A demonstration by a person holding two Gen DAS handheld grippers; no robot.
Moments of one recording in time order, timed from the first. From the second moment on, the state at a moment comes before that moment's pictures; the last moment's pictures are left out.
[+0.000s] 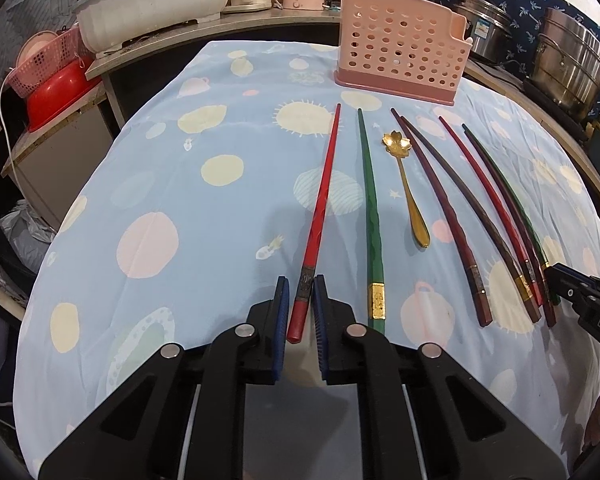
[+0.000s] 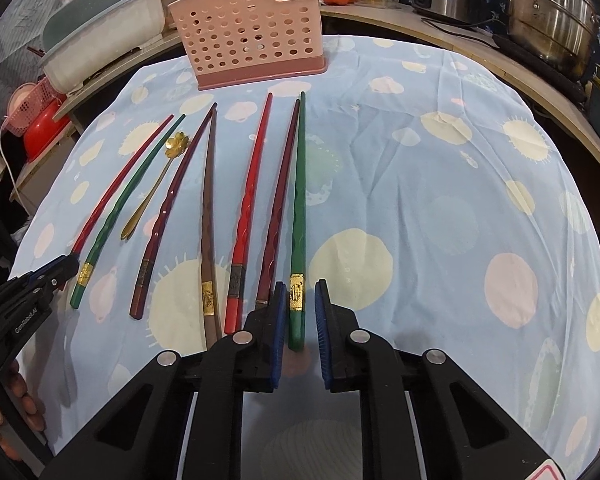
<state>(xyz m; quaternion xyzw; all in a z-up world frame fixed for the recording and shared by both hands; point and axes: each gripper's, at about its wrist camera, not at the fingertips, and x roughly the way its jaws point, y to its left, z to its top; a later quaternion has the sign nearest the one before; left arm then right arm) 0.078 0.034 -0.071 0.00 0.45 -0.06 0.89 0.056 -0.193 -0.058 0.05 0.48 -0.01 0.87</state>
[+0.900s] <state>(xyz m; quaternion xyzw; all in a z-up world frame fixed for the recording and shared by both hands) 0.036 0.046 -0.044 -0.04 0.45 -0.08 0.89 0.010 -0.203 -0.021 0.06 0.44 -0.01 0.90</state>
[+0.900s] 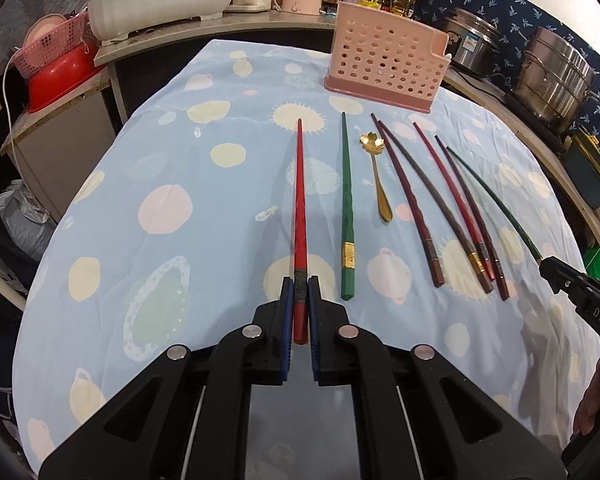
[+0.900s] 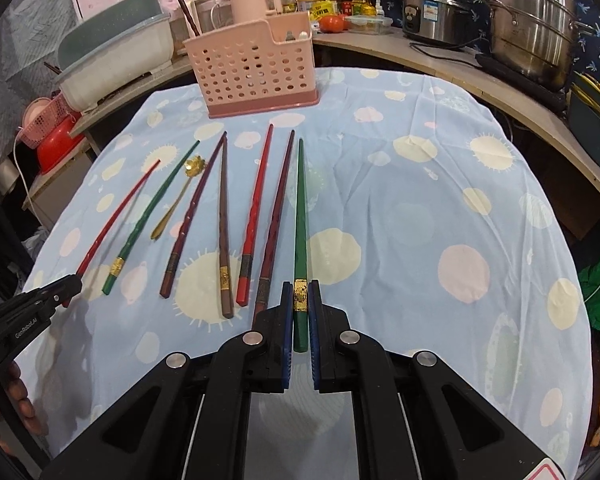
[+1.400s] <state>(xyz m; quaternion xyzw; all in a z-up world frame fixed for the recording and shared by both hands) 0.024 0.047 0.031 -0.06 0.39 -0.09 0.91 -0.010 -0.213 0.049 0.08 0.38 0.00 0.92</state>
